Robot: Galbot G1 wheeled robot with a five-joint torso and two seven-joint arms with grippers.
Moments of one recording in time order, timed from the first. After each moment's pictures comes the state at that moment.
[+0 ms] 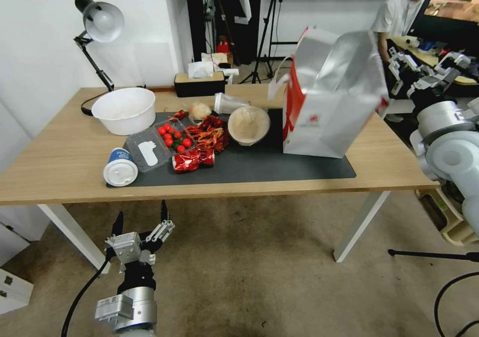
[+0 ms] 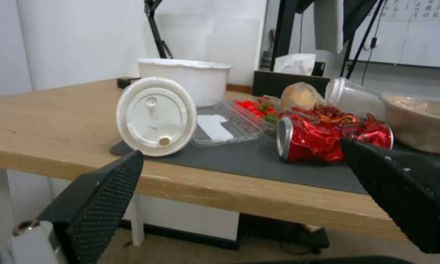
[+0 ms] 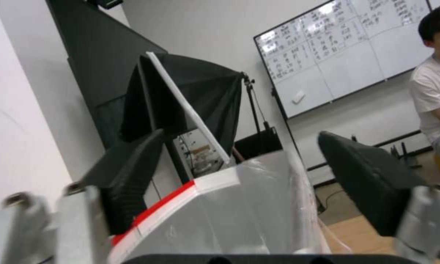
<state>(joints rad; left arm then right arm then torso) 1.82 -1.38 -0.38 -2.24 -0.16 -0.24 -0.43 -0.81 0.69 0.45 1.86 1.30 0.04 0.18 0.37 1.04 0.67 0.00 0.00</state>
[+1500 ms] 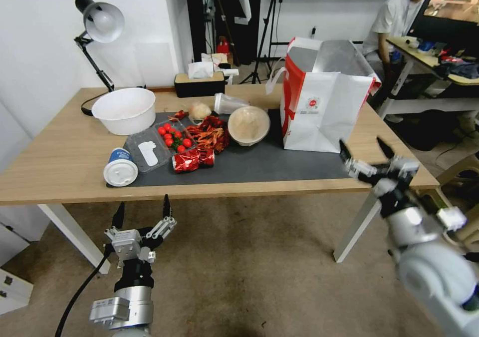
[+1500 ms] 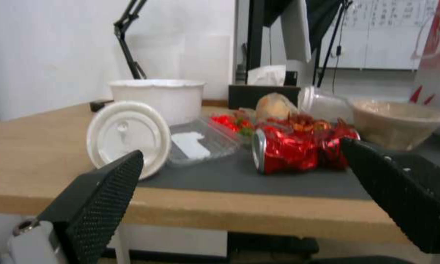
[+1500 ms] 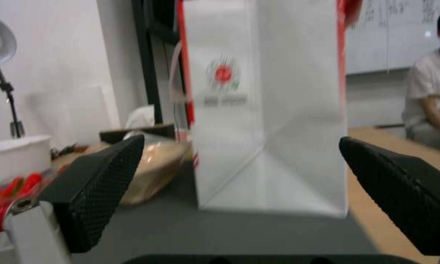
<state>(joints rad) 1.82 -1.37 -0.41 -2.22 -0.12 -0.28 -0.31 -1.58 0.99 0.52 2.13 0.59 0.28 0.09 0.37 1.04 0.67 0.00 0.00</state>
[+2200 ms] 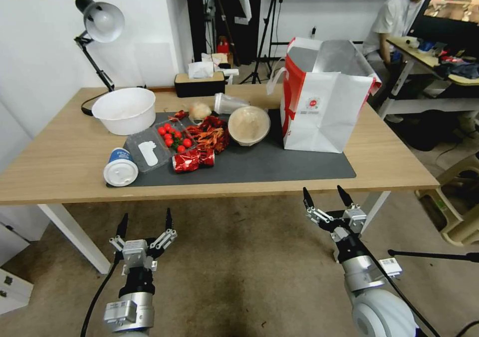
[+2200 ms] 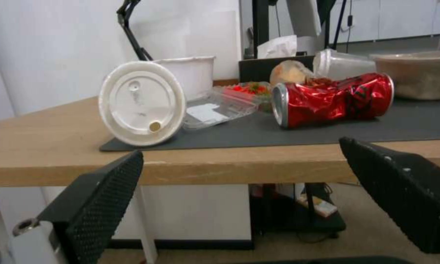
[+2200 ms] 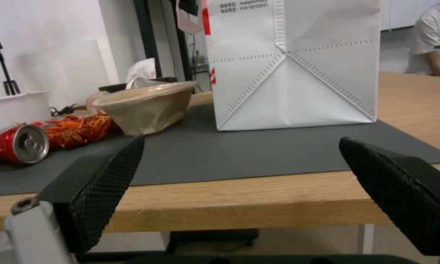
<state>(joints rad) 1.79 -1.37 -0.43 -2.09 -0.06 -0.32 -0.33 -1.58 1.12 0.39 2.02 0.46 0.30 0.11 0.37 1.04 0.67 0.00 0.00</state>
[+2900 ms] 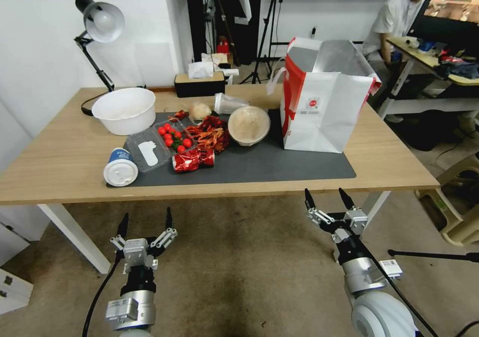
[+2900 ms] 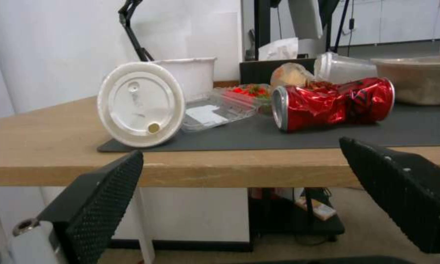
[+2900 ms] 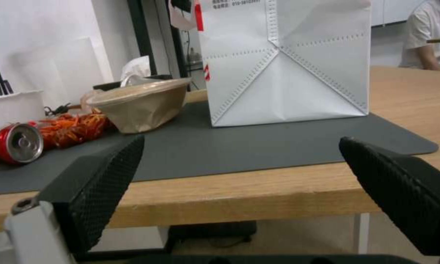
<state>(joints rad) 1.78 -1.37 -0.42 -2.09 -0.06 -0.32 -0.33 -1.59 1.12 0.39 2.02 0.46 0.29 0.12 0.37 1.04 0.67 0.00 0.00</state>
